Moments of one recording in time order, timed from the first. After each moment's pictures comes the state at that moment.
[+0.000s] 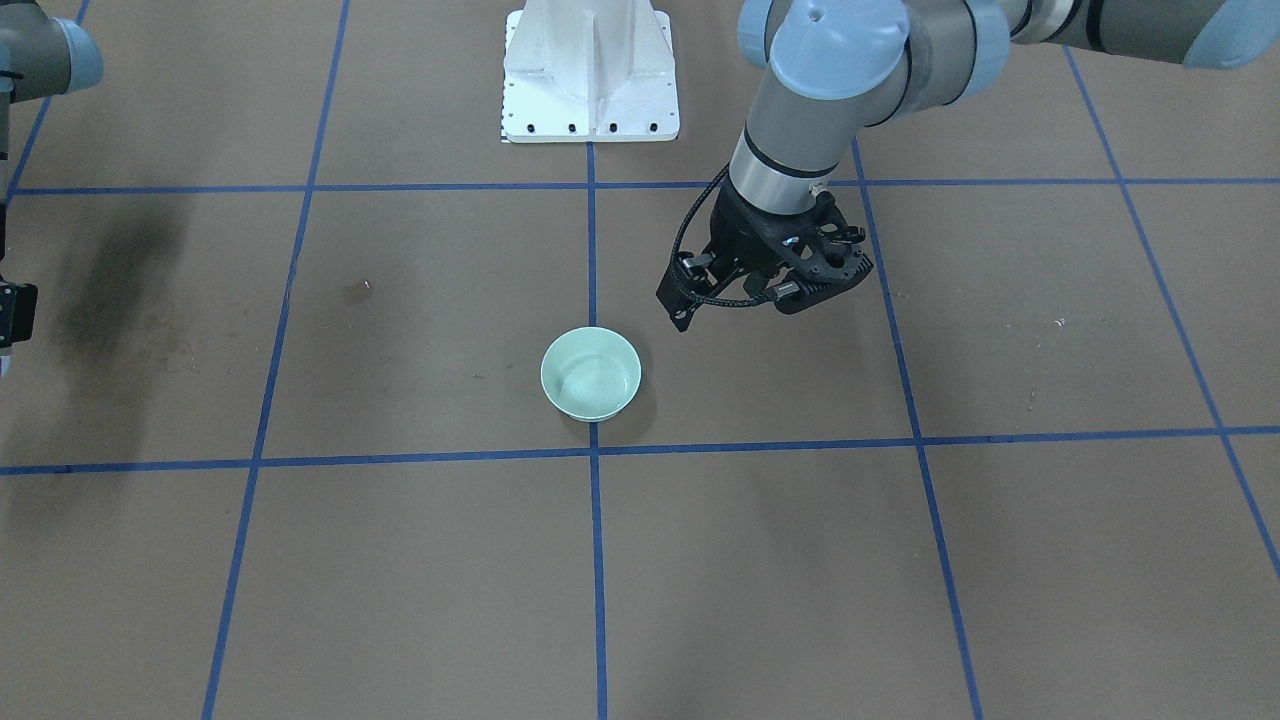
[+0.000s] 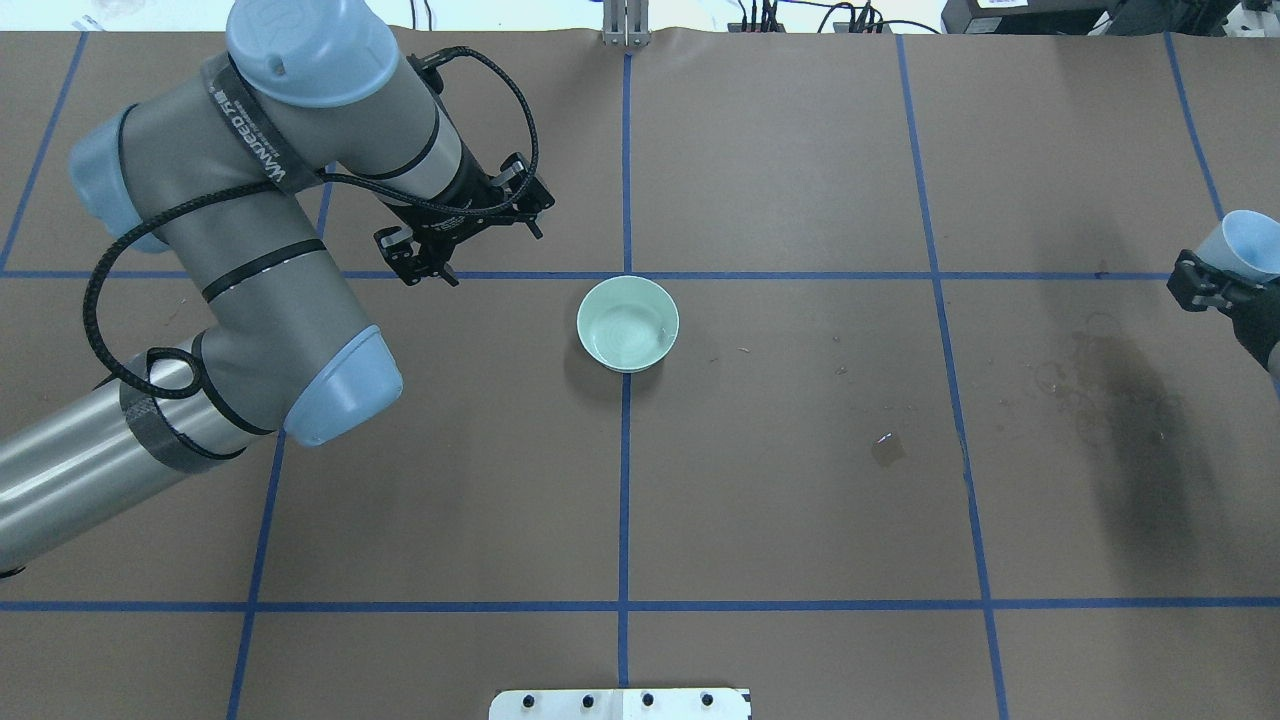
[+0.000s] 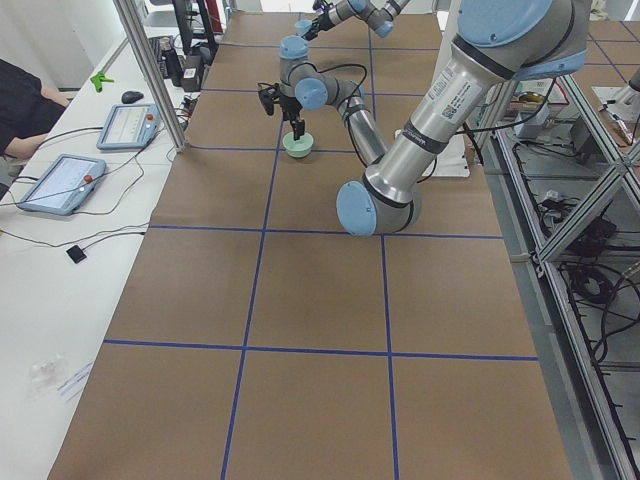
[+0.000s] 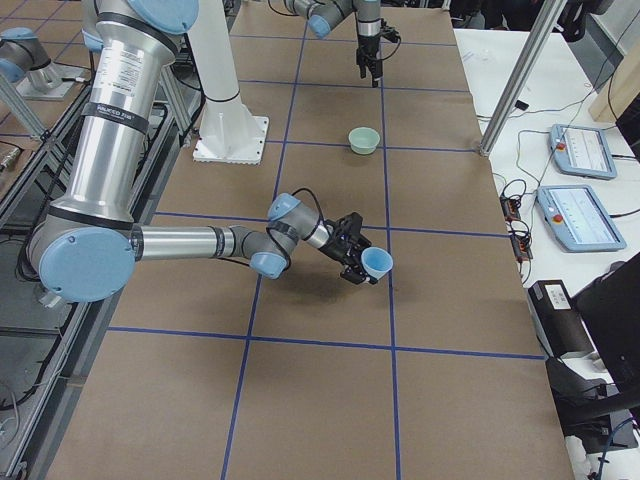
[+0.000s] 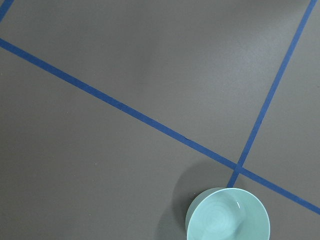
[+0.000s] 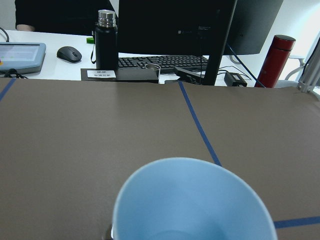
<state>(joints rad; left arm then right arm) -0.74 -2.29 -1.74 -1.55 -2.04 -1.58 0.77 -1.83 1.74 -0.52 1.16 1.13</state>
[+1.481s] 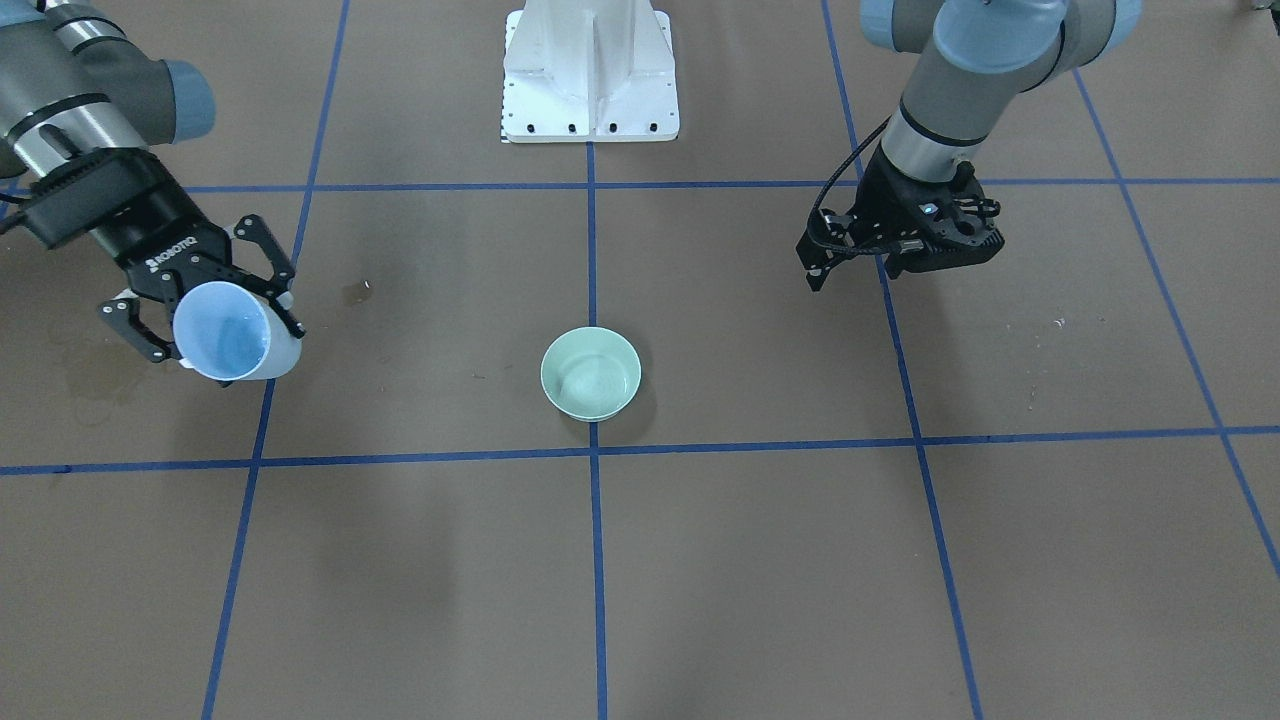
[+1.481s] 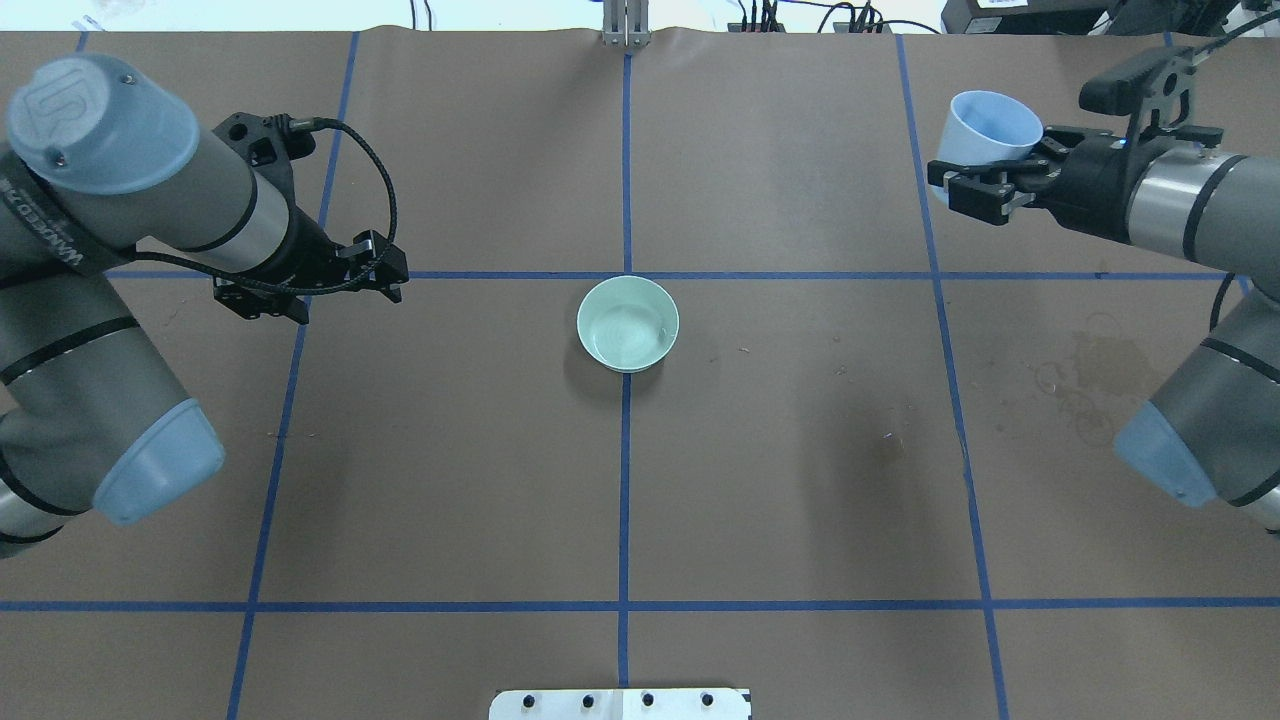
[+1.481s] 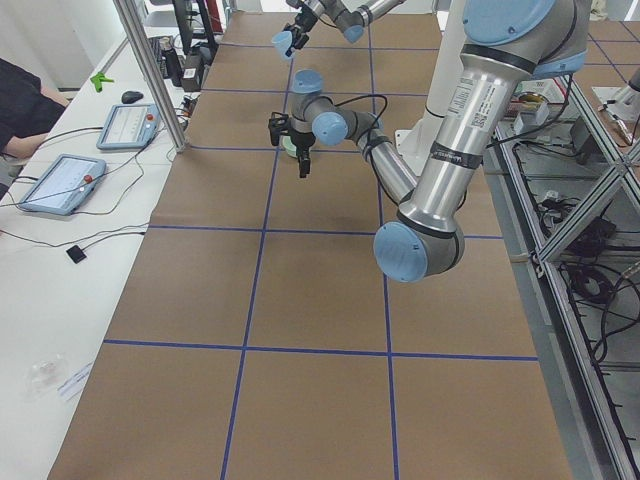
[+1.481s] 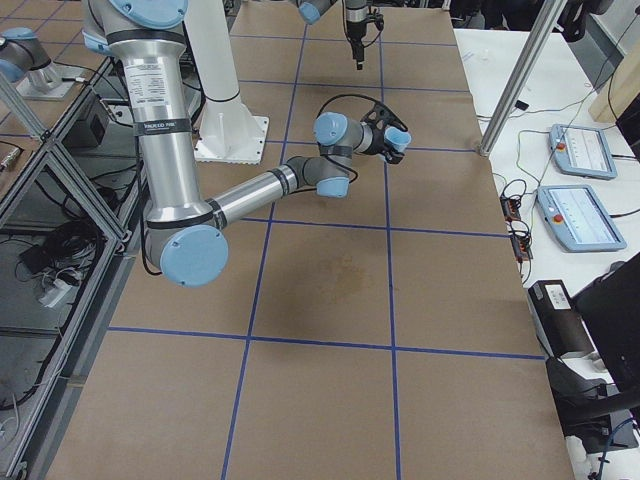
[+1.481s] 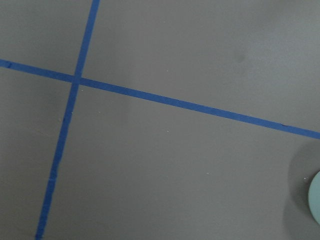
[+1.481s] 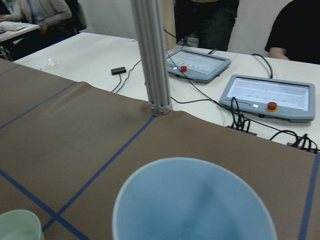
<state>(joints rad) -0.79 -1.95 -1.97 -1.55 -2.03 -1.19 0.83 -1.37 1.78 -0.49 1.75 0.64</state>
